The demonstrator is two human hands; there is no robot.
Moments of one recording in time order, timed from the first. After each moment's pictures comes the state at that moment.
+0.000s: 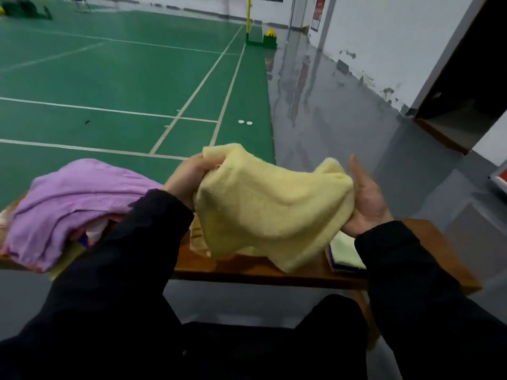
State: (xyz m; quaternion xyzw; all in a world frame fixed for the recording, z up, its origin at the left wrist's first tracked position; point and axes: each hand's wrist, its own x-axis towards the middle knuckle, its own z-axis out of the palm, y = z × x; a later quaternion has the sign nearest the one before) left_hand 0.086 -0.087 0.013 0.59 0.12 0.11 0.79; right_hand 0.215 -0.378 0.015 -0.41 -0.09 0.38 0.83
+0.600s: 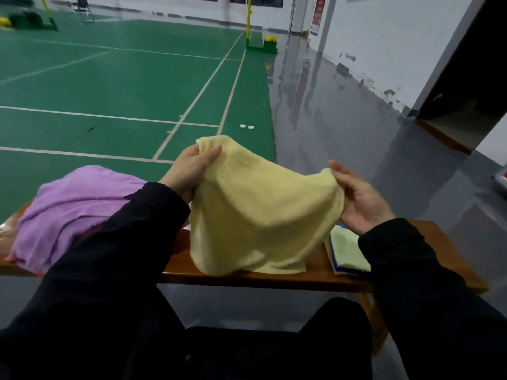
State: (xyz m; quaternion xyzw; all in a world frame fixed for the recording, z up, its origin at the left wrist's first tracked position) left_hand 0.094 -0.079 0.030 0.65 0.17 0.20 0.71; right_hand 0.224 -0.377 0.016 -0.50 -0.07 0.26 0.82
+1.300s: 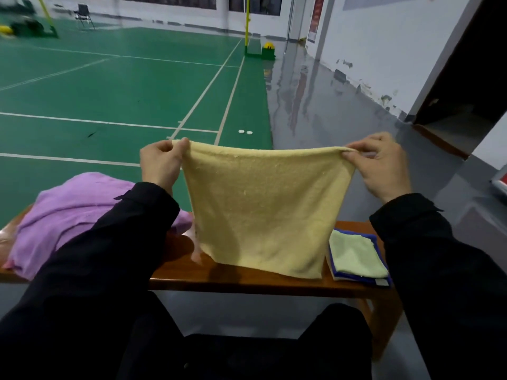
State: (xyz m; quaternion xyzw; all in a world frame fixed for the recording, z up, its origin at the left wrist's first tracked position) left_hand 0.105 -0.031 0.025 0.66 0.28 0.39 0.57; right_hand 0.272 -0.387 0.062 -0.84 -0.25 -0.21 0.43
